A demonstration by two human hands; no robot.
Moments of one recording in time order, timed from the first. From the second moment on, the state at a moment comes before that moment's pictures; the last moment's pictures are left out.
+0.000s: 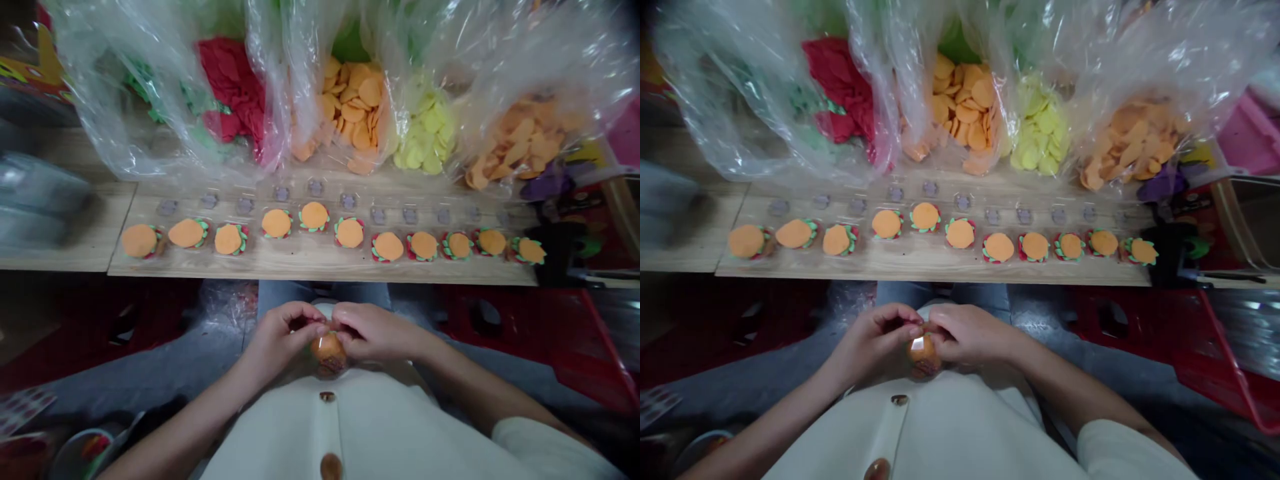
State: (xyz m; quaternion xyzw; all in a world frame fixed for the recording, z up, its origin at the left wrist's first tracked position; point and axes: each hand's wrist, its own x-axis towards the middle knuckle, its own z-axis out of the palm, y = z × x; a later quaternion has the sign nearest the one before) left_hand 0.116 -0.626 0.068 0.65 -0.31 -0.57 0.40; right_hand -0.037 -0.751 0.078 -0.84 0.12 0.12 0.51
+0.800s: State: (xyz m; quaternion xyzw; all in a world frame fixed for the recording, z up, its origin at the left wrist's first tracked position) left_hand 0.115 -0.635 0.072 0.57 -0.42 -0.58 0.39; right_hand -0.045 -0.749 0.092 -0.87 0.14 0.10 0.46
